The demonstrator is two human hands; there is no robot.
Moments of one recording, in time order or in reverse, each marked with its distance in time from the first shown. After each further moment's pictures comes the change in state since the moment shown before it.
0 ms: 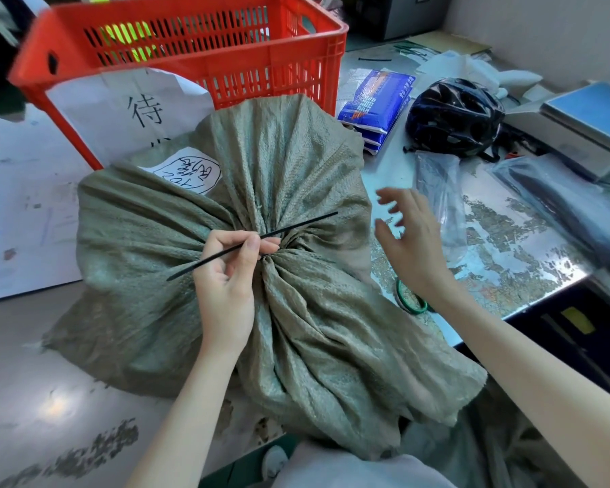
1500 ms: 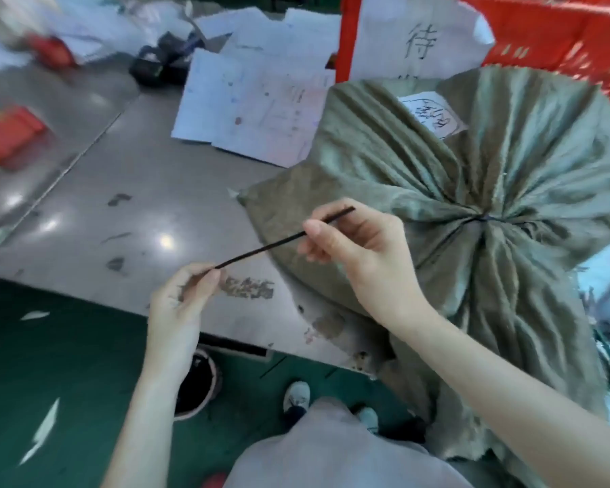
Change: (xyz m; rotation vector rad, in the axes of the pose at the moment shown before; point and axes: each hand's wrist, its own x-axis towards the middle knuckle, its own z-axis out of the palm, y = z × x) left_hand -0.168 0.039 -0.226 0.313 0.612 -0.315; right_hand -0.091 -0.229 0.100 1.051 -0.801 -0.077
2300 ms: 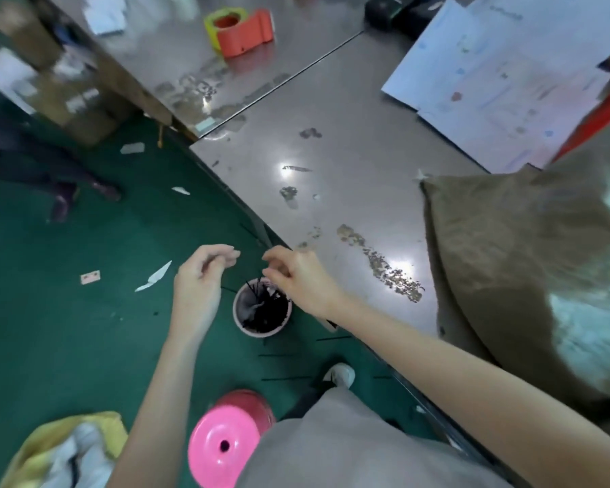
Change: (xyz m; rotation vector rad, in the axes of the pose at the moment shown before) left_hand -0.035 -0.059 -0.167 0.225 0.543 -0.223; right_hand 0.006 0.152 0.237 -0.505 -0.862 0.036
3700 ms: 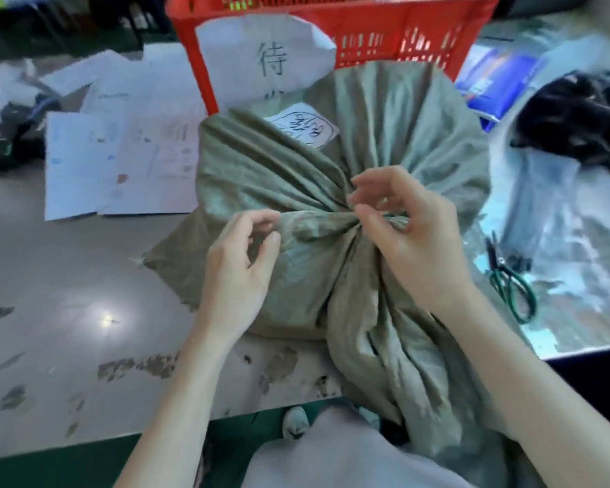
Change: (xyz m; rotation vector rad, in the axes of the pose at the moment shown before) left_hand -0.132 0.203 0.279 0.076 -0.931 0.843; right_hand -0.307 -0.004 -0.247 -0.247 1.313 0.334
